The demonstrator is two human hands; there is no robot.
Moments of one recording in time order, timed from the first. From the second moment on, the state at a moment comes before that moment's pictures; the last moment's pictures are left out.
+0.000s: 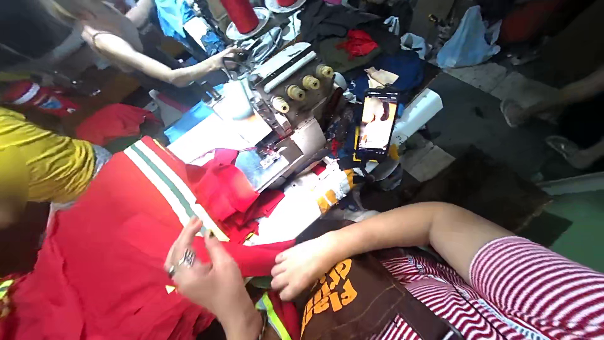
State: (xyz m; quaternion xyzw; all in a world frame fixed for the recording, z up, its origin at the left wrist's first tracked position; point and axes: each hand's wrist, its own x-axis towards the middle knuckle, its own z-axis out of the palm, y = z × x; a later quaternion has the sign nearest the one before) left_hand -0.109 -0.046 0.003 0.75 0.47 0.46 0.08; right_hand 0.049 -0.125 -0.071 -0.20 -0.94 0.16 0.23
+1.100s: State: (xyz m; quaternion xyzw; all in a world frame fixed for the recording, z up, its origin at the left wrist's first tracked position) left_hand -0.165 -0.120 -0.031 0.61 0.54 0.53 0.25; right_hand 0.050 -0.115 -0.098 -0.18 -0.93 0.04 0.31
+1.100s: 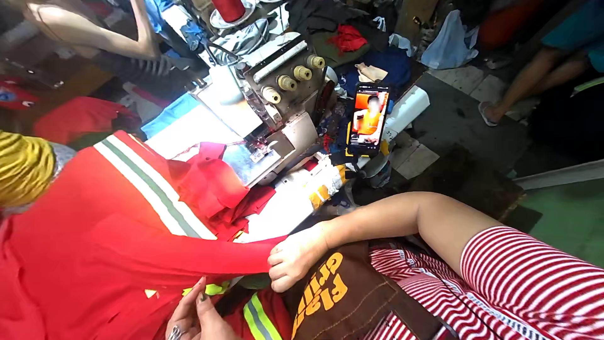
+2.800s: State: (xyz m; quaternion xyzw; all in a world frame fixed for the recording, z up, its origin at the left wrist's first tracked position) left_hand -0.119 -0.128 -0.046 0.54 0.48 0.56 0.40; right_hand 0.068 -0.090 -0.056 -0.33 -0.59 0.61 0.41
